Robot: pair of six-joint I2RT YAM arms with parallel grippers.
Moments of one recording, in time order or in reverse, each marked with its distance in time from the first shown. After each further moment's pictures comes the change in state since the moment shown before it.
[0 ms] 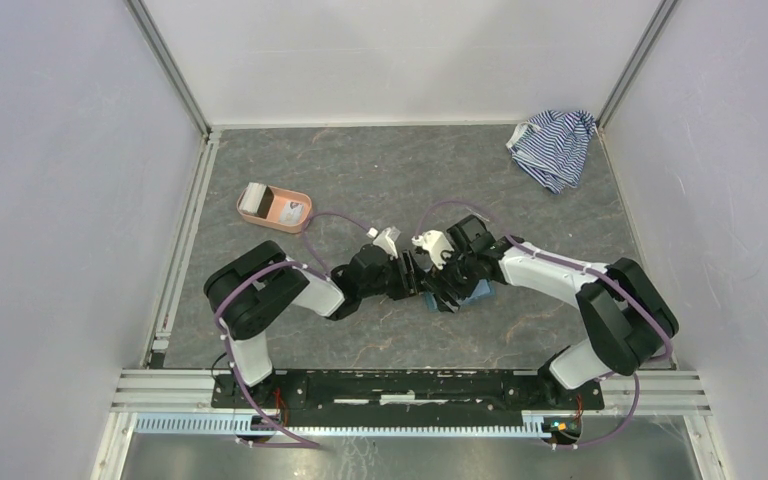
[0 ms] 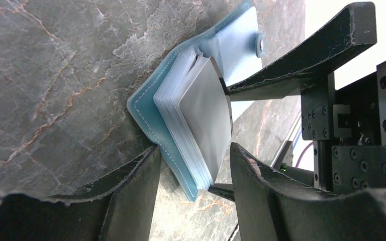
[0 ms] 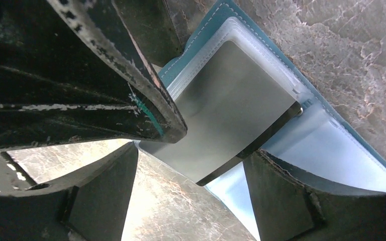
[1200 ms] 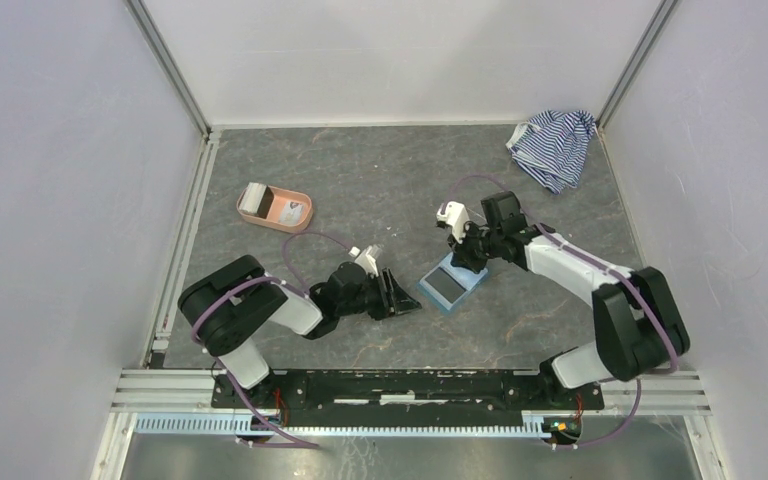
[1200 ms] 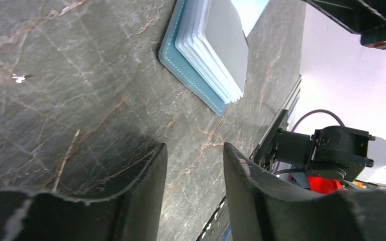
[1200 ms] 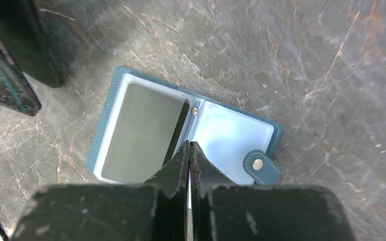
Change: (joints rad) left arm 0.009 -0.146 -0.228 0.067 0.041 -0.065; right arm -0.218 -0.092 0.013 0.116 -0.195 -0.264
